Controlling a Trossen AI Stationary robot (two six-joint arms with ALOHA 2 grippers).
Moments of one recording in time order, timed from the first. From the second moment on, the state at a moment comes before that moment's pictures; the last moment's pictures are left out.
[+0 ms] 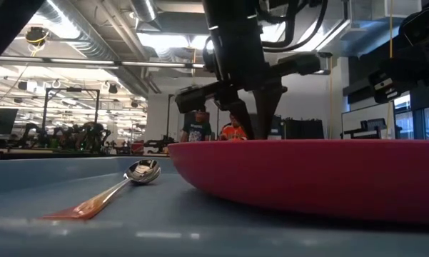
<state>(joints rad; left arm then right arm) -0.24 2.30 1.95 -0.93 -0.55 -1.93 0.28 0.13 0.01 0.02 -0.02 0.20</state>
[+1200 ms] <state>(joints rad) -0.29 2.32 1.95 -0.92 -0.44 -1.96 0.28 0.13 0.01 0.02 -0.02 0.20</state>
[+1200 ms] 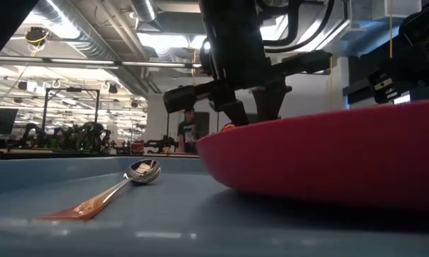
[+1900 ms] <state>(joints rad) -0.22 2.26 1.95 -0.50 -0.60 -1.56 0.28 0.13 0.01 0.02 -0.02 0.20</state>
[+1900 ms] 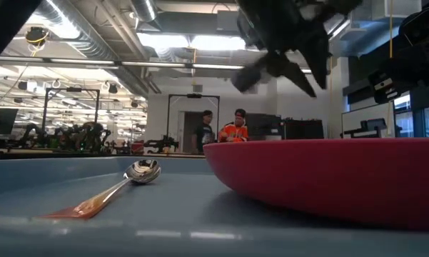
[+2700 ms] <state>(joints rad) -0.25 2.31 1.97 -0.43 -0.57 -1.63 0.28 0.13 0.01 0.02 -0.02 0.20</state>
